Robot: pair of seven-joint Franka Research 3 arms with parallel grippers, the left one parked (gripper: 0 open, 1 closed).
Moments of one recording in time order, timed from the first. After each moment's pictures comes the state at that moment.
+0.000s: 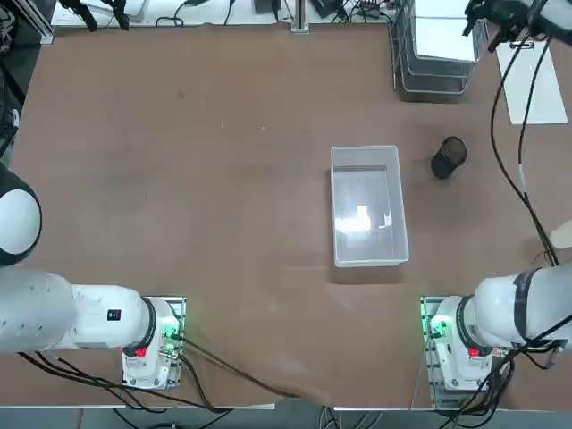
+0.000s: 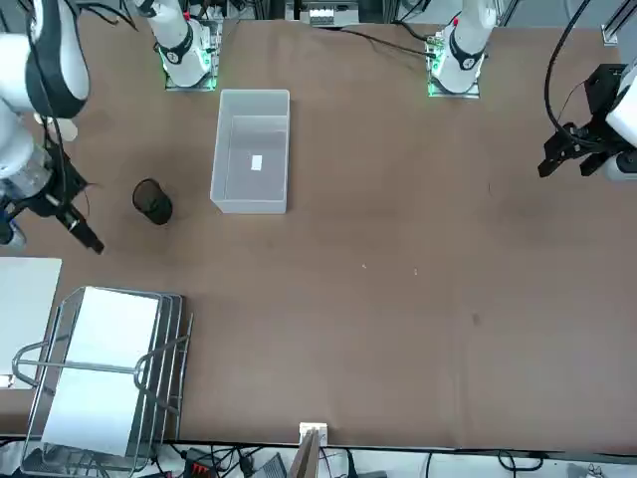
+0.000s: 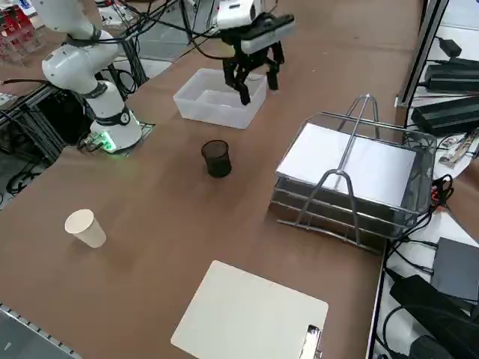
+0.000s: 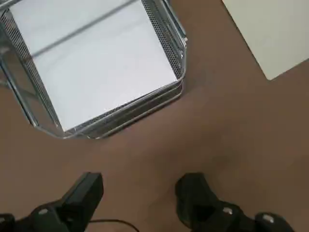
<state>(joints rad) -0.13 0.07 0.11 -1.81 -0.06 1.98 0.50</state>
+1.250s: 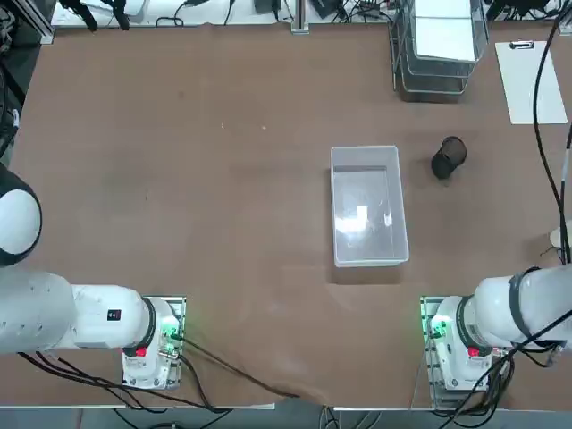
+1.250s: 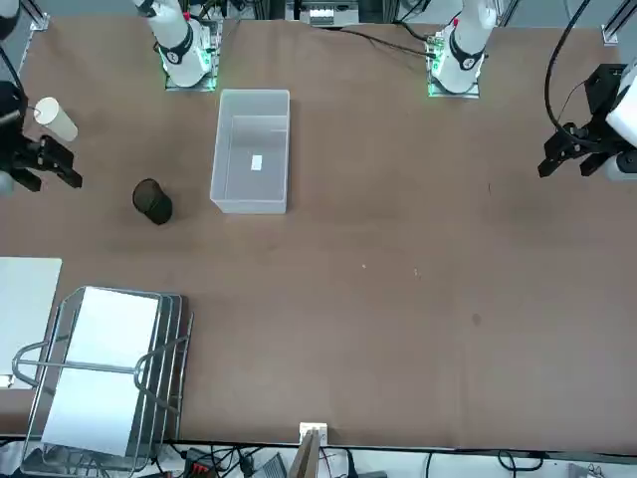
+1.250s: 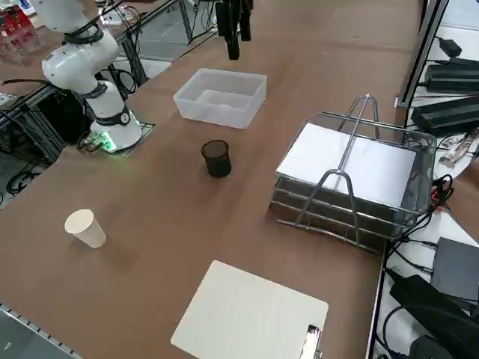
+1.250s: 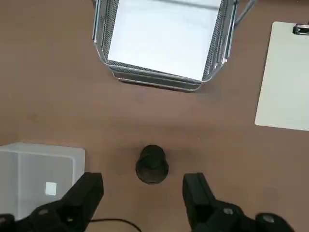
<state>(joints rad) -0.13 0.06 0.11 -1.52 -0.02 1.60 -0.12</state>
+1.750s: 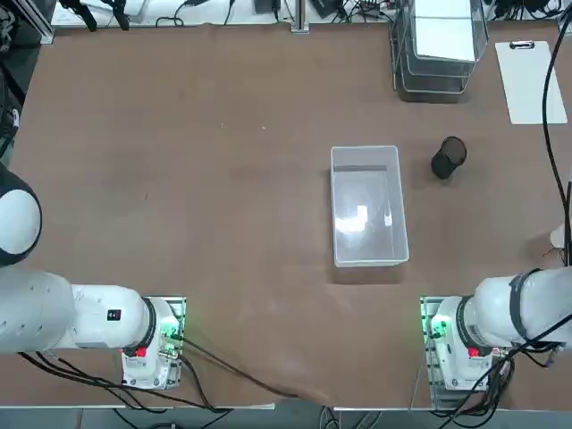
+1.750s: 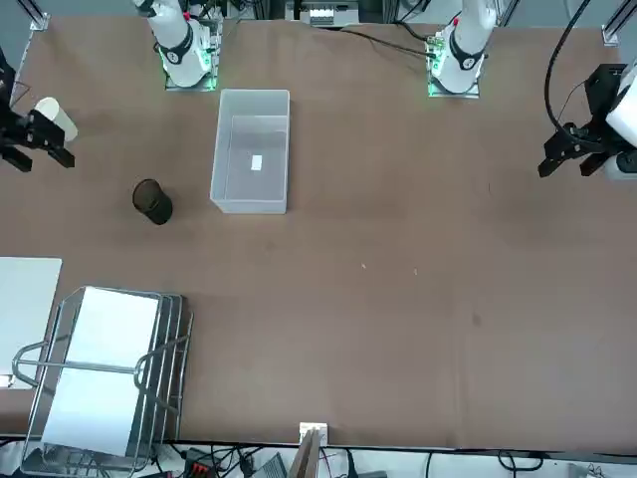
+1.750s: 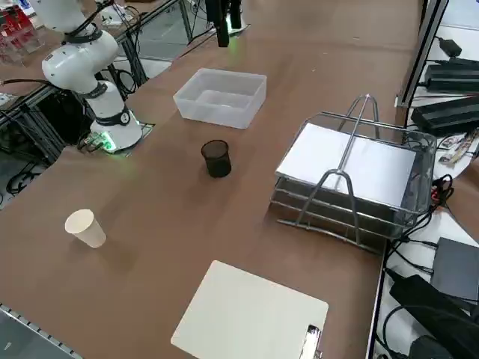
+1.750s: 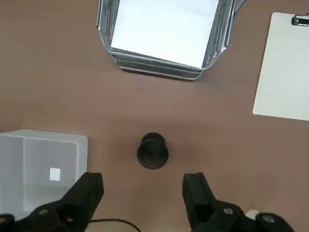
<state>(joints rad) -0.13 0.02 0.10 -1.51 -0.02 1.52 -0.13</state>
